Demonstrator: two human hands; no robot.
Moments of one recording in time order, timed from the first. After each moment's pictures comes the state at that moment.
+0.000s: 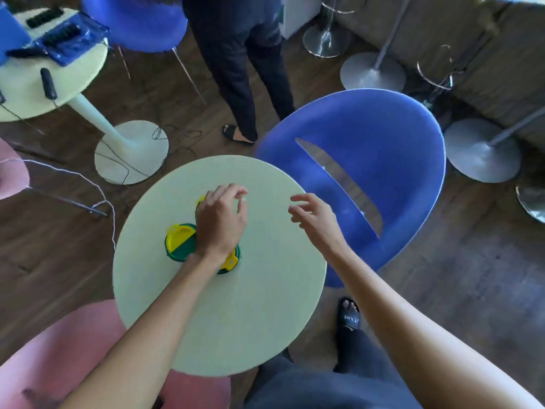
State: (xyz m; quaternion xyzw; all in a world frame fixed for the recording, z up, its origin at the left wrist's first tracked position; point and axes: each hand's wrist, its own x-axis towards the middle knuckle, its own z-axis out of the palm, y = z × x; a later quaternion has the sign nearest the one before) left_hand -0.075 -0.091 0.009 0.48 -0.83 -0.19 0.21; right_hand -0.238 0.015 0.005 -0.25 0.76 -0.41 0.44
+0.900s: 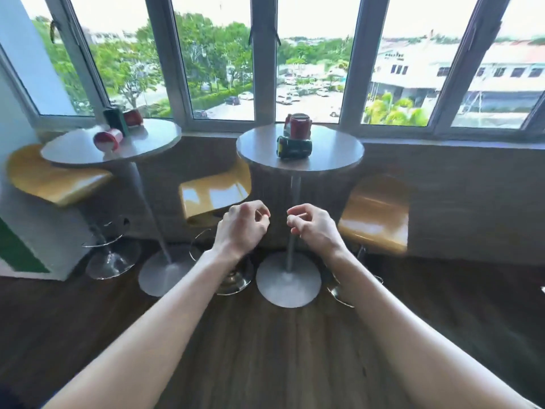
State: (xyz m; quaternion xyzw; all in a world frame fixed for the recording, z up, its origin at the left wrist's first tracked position) left_hand -0.904 0.076 0.238 0.11 -0.93 -0.30 0.18; right_hand -0.954 0.237 0.228 -0.13 0.82 -0.56 0.05
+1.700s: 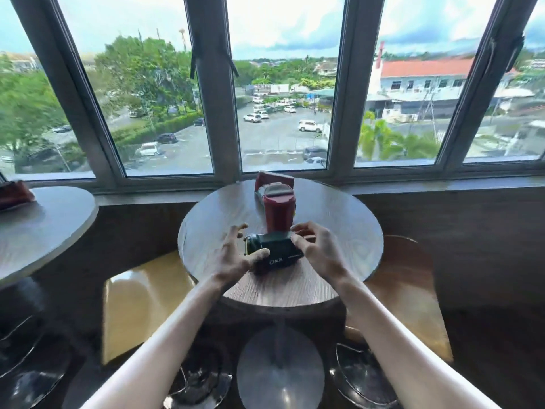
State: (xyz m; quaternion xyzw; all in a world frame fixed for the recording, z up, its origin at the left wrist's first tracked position) left_hand -1.388 -0.027 0.219 0.06 -0.89 -0.44 0.10; right_hand -1.424 0.168 0.230 -0.13 0.82 -0.56 -0.05
